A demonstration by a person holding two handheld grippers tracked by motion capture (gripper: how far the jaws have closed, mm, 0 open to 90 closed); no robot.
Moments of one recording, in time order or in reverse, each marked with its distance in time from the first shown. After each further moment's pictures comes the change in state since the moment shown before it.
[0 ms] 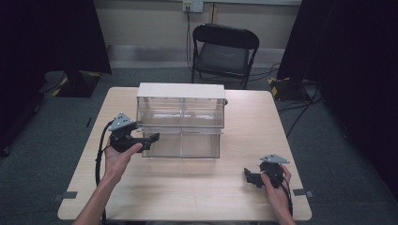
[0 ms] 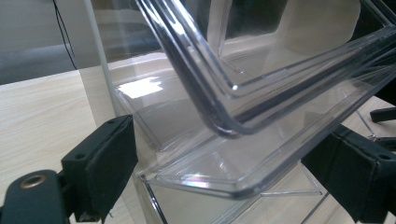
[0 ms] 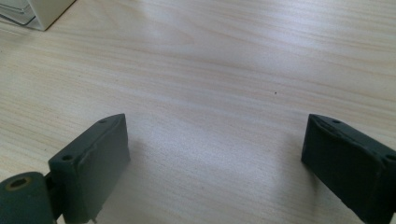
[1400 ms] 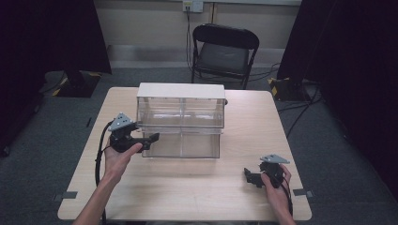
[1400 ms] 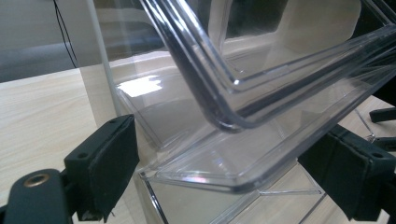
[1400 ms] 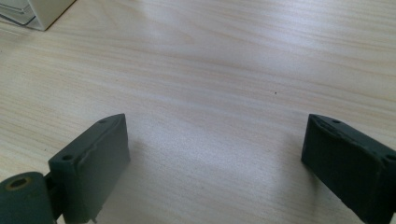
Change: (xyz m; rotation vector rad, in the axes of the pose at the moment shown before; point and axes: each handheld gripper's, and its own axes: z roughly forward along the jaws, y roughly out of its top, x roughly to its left) left arm 0.000 -0.001 0.000 -0.002 -0.004 -0.010; right arm 0.000 0.000 0.000 0.000 0.000 -0.003
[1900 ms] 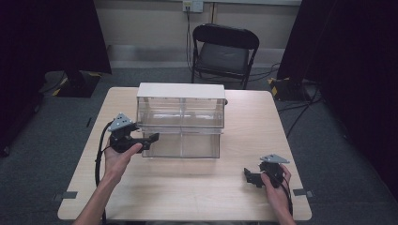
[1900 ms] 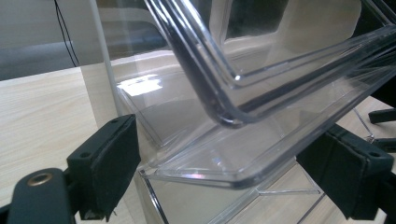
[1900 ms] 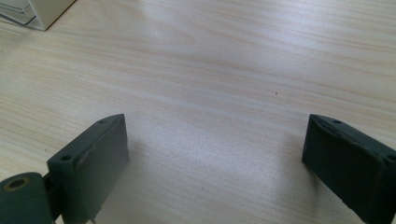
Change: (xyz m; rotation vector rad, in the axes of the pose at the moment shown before) left arm 0.000 -0.001 -0.001 0.000 0.003 -0.003; right arm 0.000 0.000 0.000 0.000 0.001 -0.001
